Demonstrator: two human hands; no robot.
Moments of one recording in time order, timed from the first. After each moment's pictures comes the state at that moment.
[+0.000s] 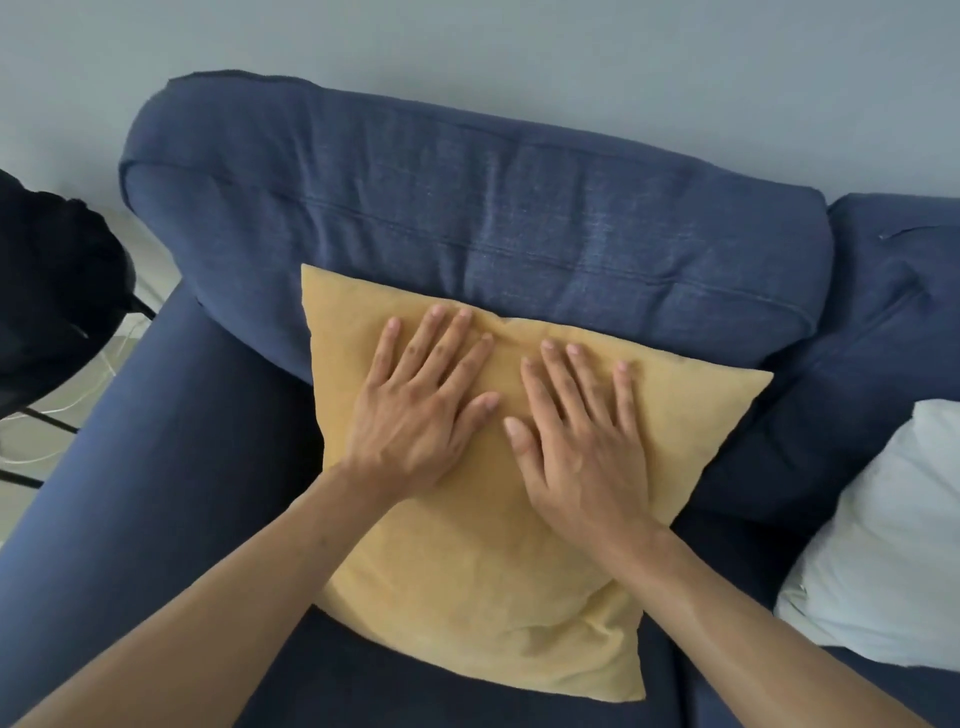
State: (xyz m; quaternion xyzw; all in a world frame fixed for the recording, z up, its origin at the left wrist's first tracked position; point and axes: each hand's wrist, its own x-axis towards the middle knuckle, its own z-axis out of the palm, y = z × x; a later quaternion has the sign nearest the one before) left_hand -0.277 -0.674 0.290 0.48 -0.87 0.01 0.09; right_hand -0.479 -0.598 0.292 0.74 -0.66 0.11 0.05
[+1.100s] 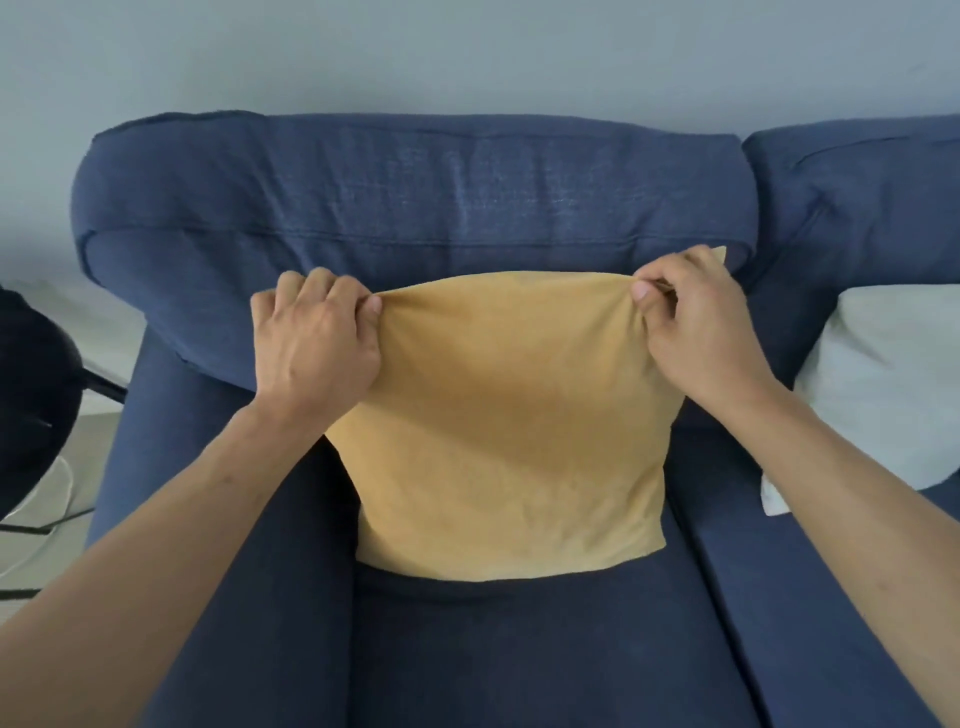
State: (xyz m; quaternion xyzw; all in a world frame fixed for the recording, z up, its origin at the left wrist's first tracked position) left_hand -0.201 -0.743 0.369 0.54 -0.82 0.01 0.16; right_hand -0.521 -0.616 0.388 0.55 -0.79 0.28 -0.05
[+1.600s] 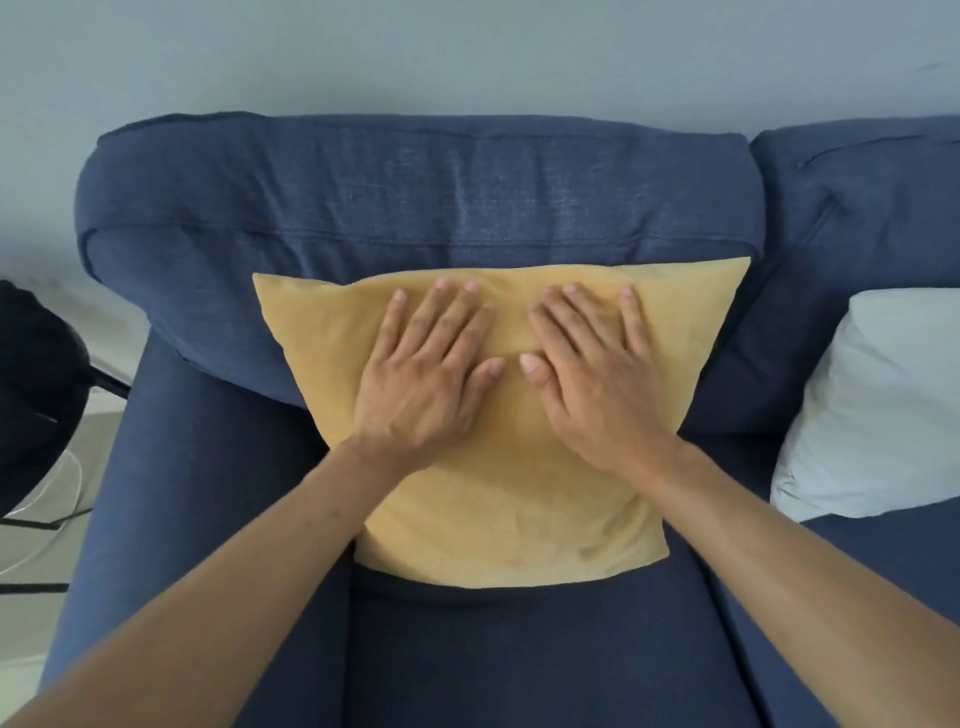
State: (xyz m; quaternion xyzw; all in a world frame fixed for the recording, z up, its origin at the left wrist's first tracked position) left_hand -0.255 -0.700 0.325 0.37 -0.91 0.04 0.17; right_hand -0.456 -0.609 0.333 0.70 -0.70 0.12 0.10
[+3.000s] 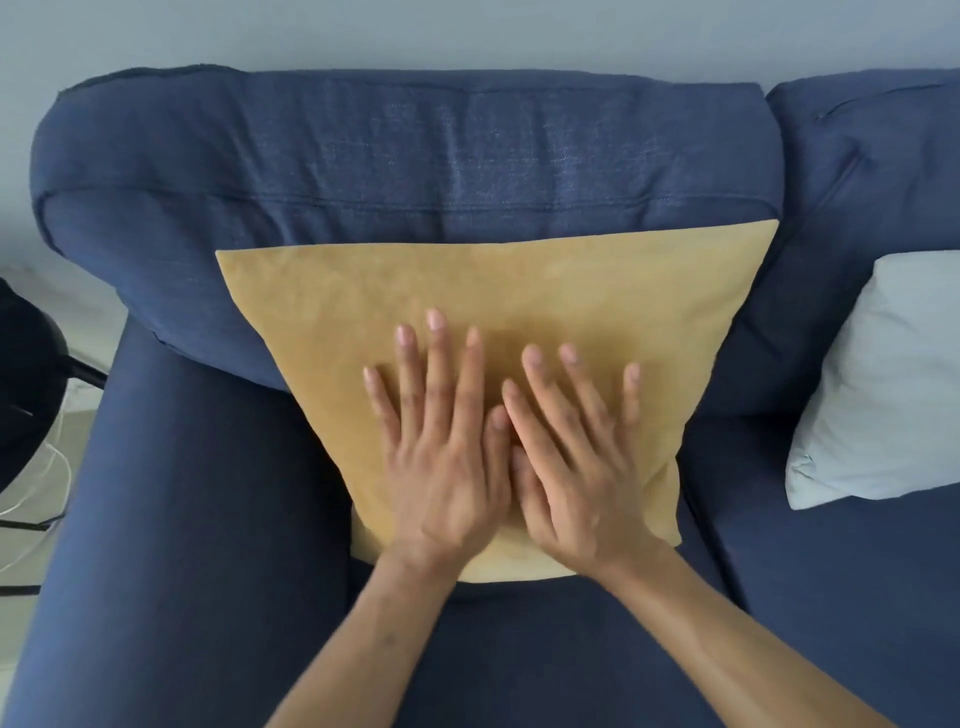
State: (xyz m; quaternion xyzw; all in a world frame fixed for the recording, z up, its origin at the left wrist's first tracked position) left_hand -0.264 -0.608 0.283 0.45 -0.83 -0.05 0.34; right_hand -0.401 -0.543 0.272 0.69 -0.64 0.30 0.15
